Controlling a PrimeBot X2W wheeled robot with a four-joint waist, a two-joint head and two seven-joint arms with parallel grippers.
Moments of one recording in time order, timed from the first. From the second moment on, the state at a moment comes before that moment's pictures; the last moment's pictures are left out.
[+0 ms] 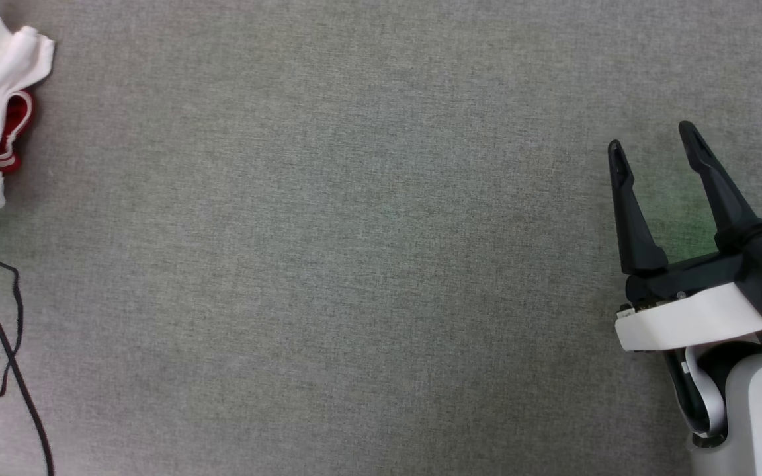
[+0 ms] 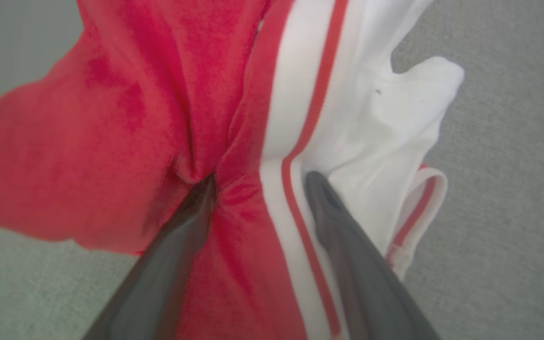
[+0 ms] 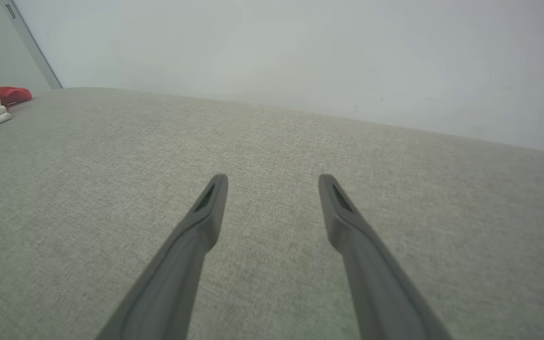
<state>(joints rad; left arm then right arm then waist) -0.87 0.56 0.07 0.80 -0.62 -0.13 0.48 -0.26 -0.06 0.04 -0.21 0.00 0.13 -0.01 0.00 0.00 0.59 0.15</state>
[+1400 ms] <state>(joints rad) -0.58 0.37 -0.05 0.56 -0.51 -0.02 -0.03 0.01 -0.05 -0.06 -0.16 0.15 0.13 -0.03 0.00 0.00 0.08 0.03</state>
